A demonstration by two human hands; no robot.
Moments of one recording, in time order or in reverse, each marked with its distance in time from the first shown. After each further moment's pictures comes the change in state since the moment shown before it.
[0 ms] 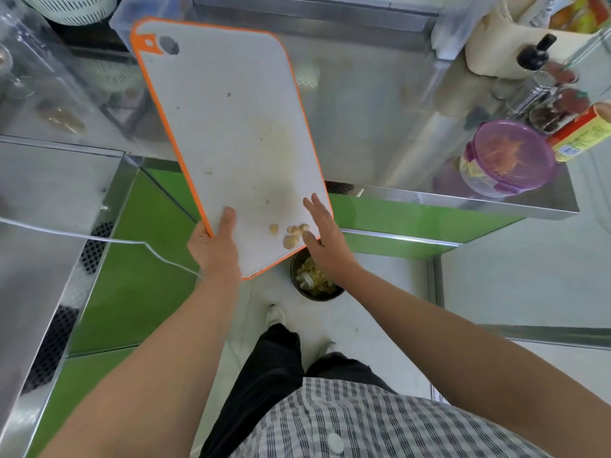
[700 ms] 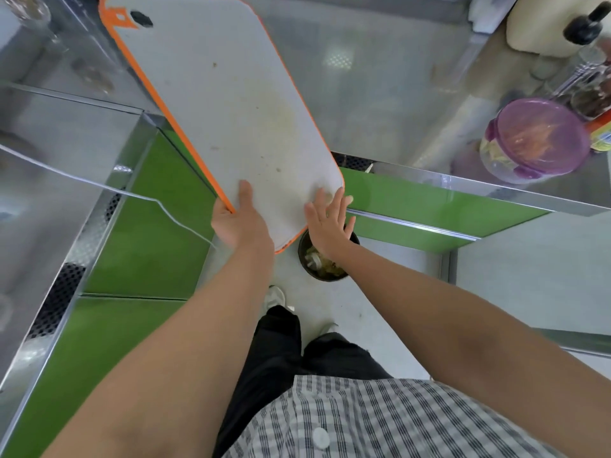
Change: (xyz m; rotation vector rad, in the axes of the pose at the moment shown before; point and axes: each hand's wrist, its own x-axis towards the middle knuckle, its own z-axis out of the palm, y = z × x) left_hand -0.069 -0.004 0.024 -0.049 0.260 0.002; right_hand -0.012 0.027 0.015 -0.221 -0.170 0.396
